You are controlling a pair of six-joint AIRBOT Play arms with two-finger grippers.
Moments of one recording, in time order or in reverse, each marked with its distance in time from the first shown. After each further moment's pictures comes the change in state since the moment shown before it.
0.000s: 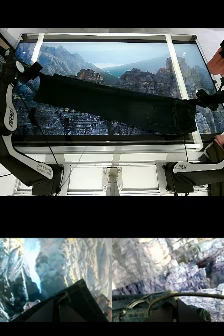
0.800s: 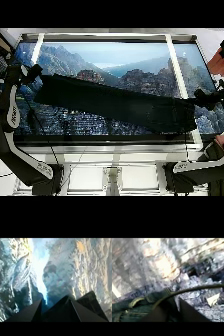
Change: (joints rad) left arm -0.006 -0.058 0.000 0.072 0.091 -0.073; right arm 0.014 -0.064 0.000 0.025 -0.089 0.057
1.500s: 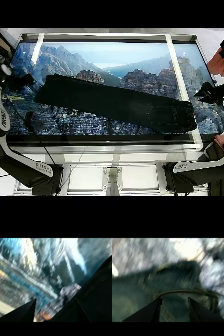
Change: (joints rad) left arm 0.159 0.061 0.000 -0.175 -0.382 0.485; right arm 0.002 0.005 0.255 0.032 0.439 -0.064
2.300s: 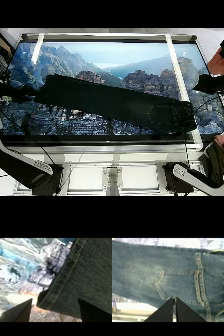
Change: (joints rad) left arm 0.187 -0.106 -0.001 -0.428 -0.266 0.473; right arm 0.223 0.456 -0.094 -0.017 0.056 -0.083
